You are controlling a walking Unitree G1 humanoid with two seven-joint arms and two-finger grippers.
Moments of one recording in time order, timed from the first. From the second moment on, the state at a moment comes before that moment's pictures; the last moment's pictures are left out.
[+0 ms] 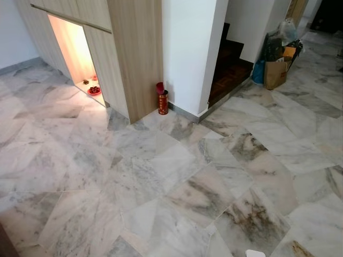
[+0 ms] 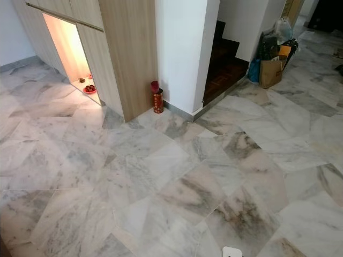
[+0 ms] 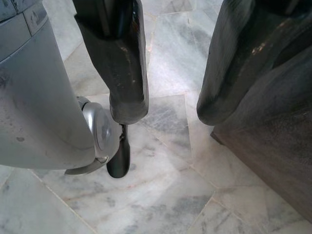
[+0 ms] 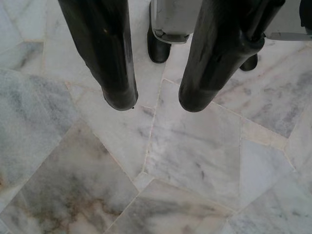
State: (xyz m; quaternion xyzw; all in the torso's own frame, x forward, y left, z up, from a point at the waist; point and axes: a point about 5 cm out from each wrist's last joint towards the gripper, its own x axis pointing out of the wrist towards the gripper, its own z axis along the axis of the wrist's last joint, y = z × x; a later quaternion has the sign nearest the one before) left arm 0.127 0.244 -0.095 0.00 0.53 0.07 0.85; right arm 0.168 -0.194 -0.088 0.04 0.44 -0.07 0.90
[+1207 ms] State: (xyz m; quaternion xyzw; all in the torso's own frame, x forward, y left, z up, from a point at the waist) left arm 0.151 0.230 -0.090 0.04 0.49 0.04 0.87; right arm 0.199 -0.185 -0.077 0.12 0.43 -0.05 0.89
